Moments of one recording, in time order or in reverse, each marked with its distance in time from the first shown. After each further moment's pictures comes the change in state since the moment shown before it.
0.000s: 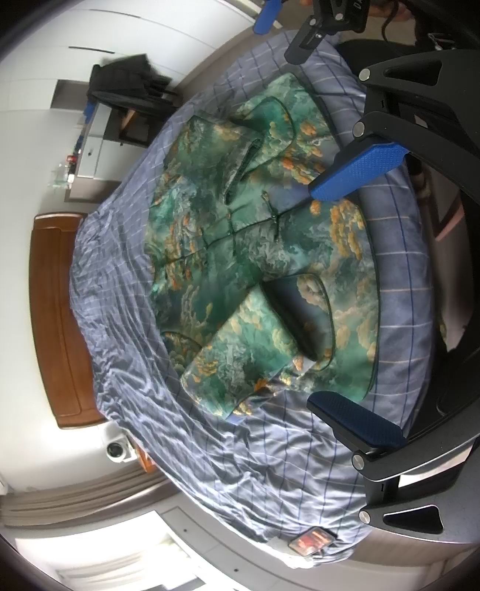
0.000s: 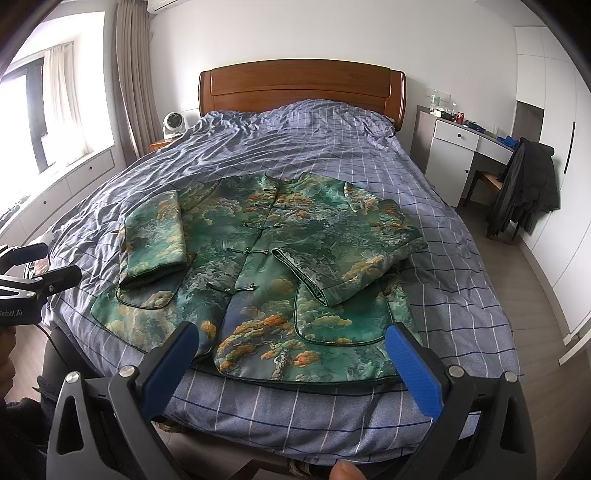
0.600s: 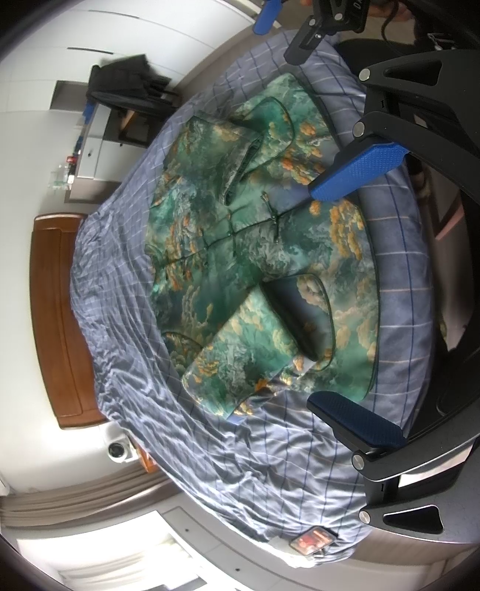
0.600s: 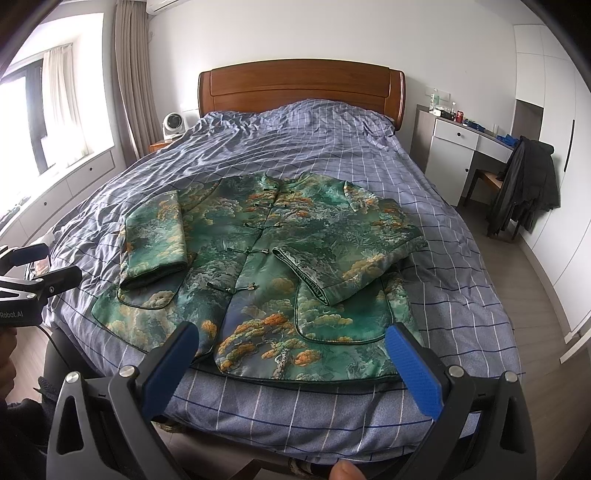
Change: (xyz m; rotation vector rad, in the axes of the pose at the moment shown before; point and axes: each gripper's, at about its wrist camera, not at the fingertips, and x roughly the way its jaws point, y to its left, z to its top) left arm 0.000 0.000 -0.001 -0.002 0.000 0.001; right arm 0.000 0.000 0.000 0.002 0.002 0.000
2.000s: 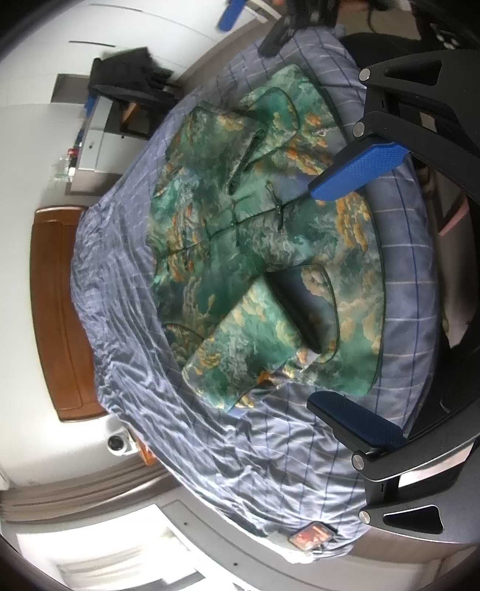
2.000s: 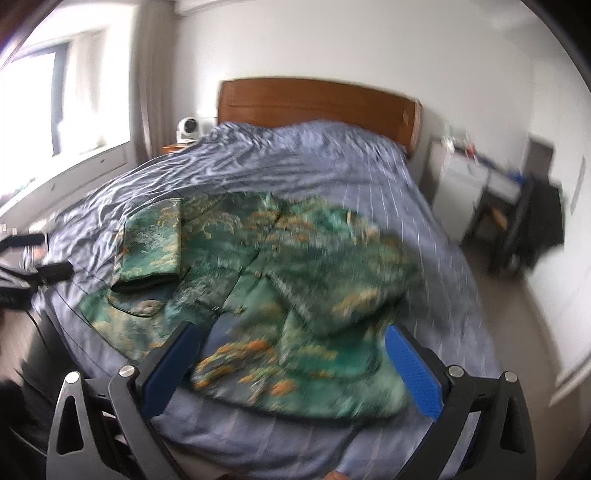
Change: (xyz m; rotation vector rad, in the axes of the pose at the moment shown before) left arm 0.006 0.006 0.001 -0.012 -0.004 0.027; right arm 0.008 -0.008 0.018 -0.183 -0.109 -0.002
